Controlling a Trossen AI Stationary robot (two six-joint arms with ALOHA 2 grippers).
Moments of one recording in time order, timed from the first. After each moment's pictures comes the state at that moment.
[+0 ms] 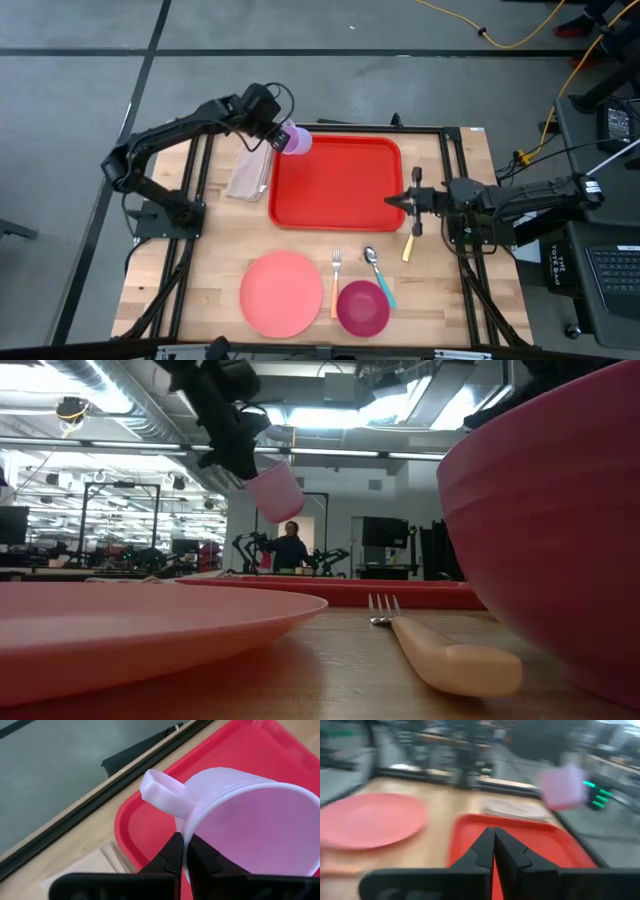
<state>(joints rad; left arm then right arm) 0.67 1.44 1.27 -0.73 0.02 -0.22 0.07 0.62 0.28 0.22 0.11 -0.16</state>
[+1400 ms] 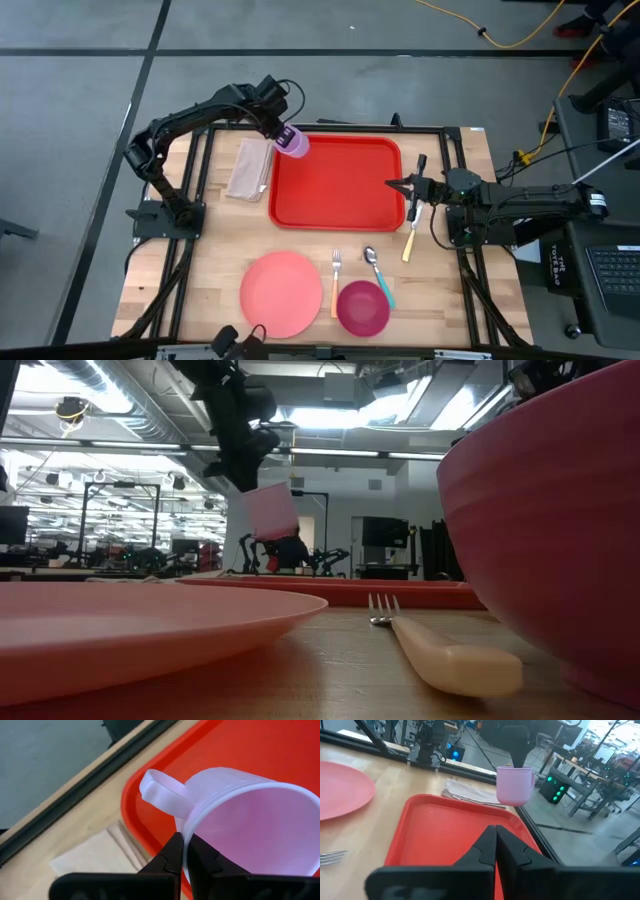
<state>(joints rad) 0.72 1.64 1.46 -0.95 0.05 -0.20 -0.10 0.62 0.29 0.20 0.16 -0.32</state>
